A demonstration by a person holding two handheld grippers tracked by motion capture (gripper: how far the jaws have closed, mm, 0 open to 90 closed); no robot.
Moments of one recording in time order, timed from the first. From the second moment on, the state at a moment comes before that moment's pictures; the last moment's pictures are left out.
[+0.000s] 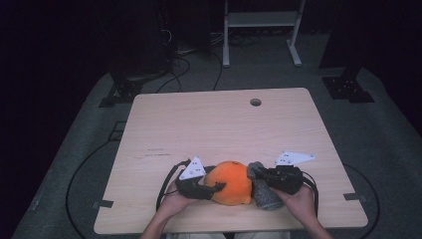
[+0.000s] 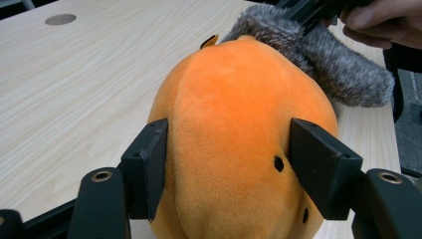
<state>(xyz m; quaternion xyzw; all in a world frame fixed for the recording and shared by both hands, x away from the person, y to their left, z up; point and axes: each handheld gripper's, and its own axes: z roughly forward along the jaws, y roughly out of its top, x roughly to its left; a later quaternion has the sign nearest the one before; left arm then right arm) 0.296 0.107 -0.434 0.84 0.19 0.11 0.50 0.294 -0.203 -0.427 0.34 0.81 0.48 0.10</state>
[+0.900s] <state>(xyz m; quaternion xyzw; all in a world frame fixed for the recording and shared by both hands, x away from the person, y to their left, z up) 0.283 0.084 -0.433 0.83 0.16 0.19 0.49 0.293 -0.200 -0.421 0.32 0.79 0.51 0.11</state>
